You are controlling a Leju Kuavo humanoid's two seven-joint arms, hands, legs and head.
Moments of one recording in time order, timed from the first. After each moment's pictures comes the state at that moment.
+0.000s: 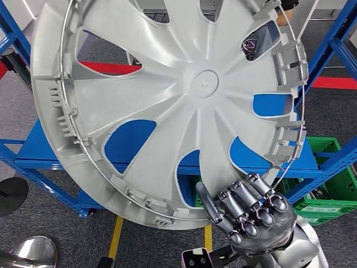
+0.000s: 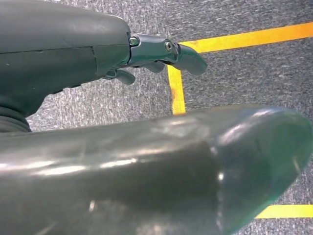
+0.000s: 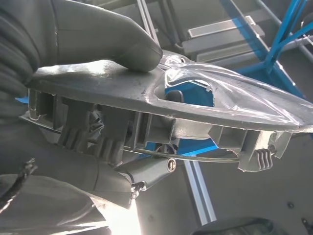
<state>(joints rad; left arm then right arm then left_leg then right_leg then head) 0.00 -0.14 0.04 -0.20 -0.10 0.19 -0.53 -0.10 -0.07 0.46 -2.01 1.57 -0.67 -0.55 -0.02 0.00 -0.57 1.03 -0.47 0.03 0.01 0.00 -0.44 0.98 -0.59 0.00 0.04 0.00</state>
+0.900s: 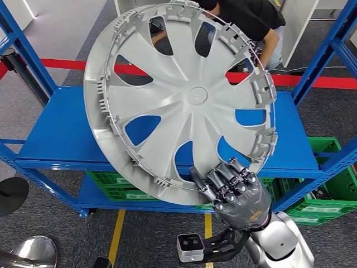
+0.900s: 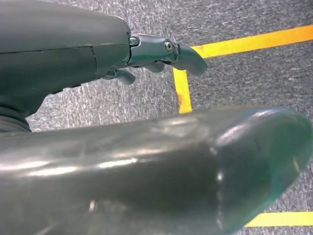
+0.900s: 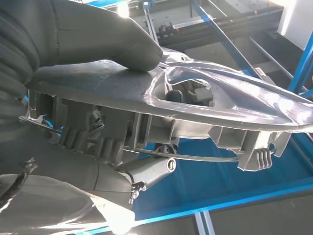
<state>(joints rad) 0.00 -0.10 0.04 -0.20 -0.12 0.16 -0.50 -0.11 -0.08 0.48 -1.81 1.57 -0.67 -0.44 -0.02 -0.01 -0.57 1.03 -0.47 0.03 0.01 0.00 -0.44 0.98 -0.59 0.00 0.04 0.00</state>
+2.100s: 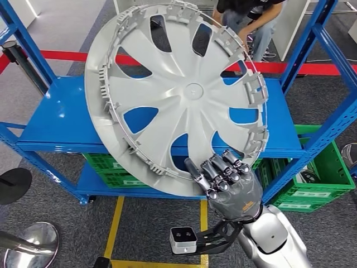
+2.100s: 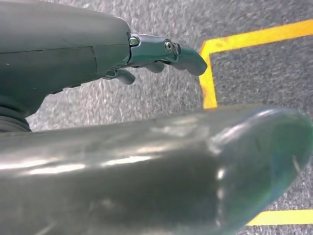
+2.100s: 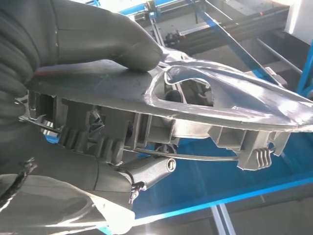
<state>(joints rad) 0.00 -0.09 0.04 -0.20 -0.13 0.18 -0.49 -0.18 -0.10 0.57 -1.75 1.57 -0.67 -0.30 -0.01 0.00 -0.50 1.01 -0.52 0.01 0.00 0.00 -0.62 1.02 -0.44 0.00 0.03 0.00</state>
